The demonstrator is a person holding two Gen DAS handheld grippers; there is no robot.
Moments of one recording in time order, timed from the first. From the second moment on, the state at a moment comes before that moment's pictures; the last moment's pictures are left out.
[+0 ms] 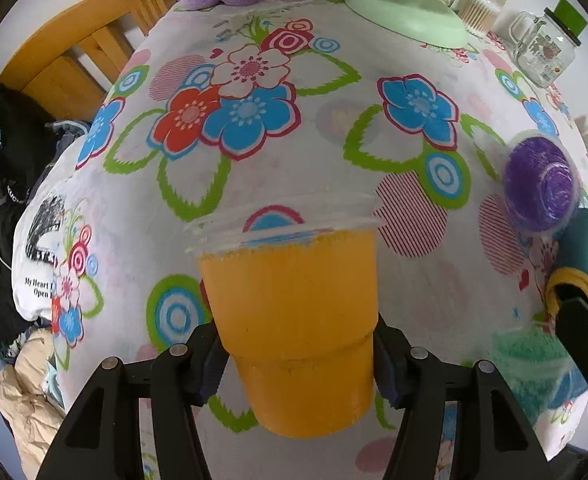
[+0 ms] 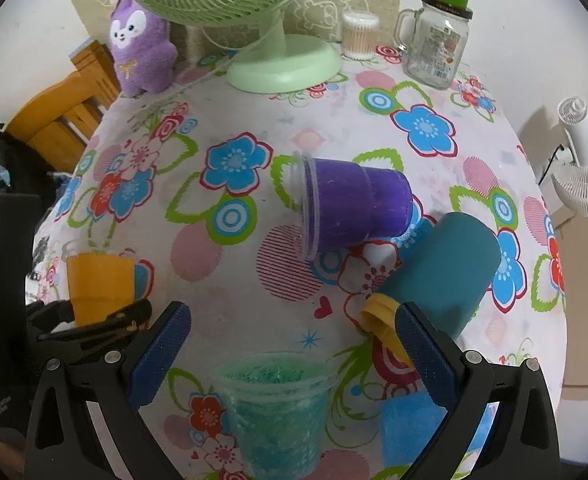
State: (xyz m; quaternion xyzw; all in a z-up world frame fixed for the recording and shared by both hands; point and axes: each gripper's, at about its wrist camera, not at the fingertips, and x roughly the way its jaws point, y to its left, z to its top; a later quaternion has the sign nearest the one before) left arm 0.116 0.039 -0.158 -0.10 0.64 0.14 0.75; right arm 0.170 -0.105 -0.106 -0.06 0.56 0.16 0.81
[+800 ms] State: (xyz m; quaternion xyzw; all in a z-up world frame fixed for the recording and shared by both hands) left arm 0.066 0.019 -0.153 -0.12 0.64 0.10 0.76; right arm 0.117 -0.121 -0.104 -0.08 0.55 0.17 0.81
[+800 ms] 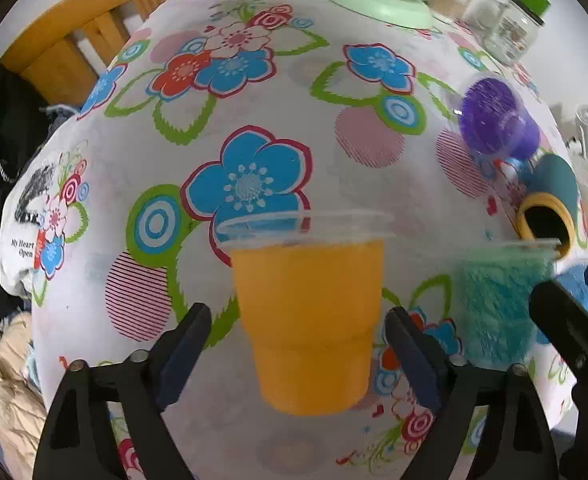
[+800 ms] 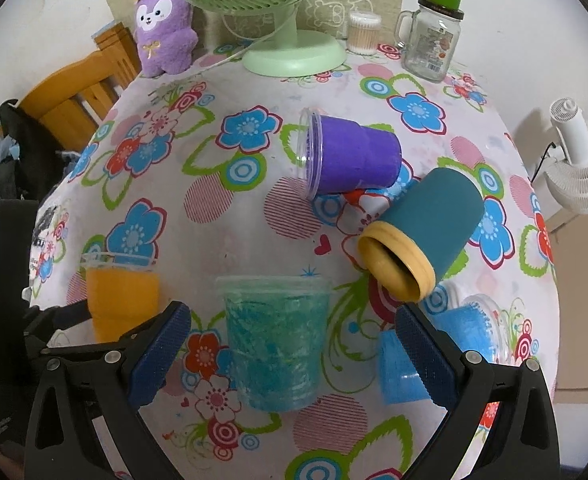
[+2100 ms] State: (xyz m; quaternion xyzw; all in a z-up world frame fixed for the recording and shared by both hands) left arm 0.026 0.108 -0.116 0.07 0.61 -0.01 0.79; right arm -0.002 -0.048 -0.097 -0.04 0.40 0.14 0.90
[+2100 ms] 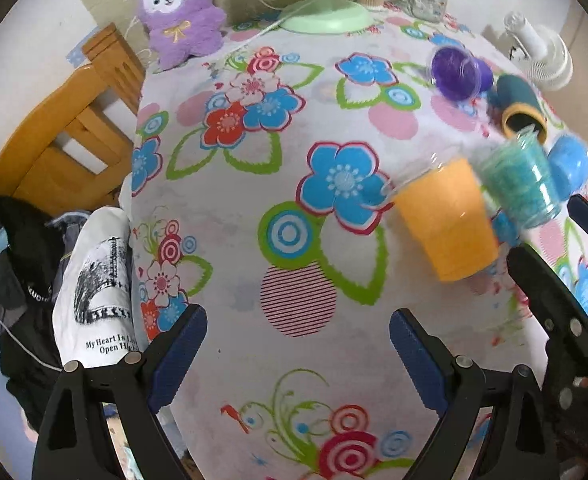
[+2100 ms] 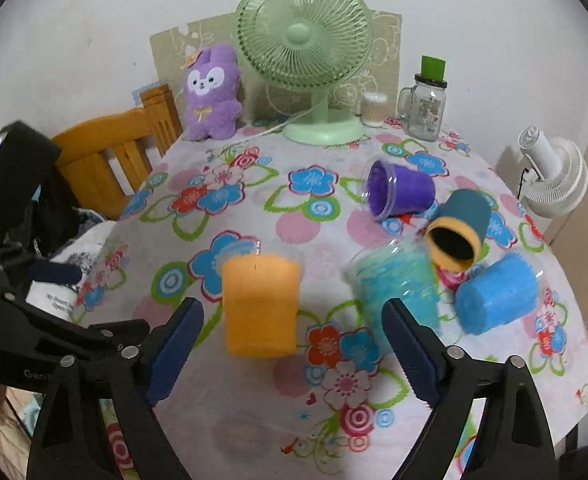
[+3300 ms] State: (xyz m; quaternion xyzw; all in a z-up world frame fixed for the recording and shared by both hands) left arm 0.027 0.130 -0.136 0.02 0.64 -0.03 0.77; right arm 0.013 -0.020 -0.118 -0.06 0.44 0.13 0.89
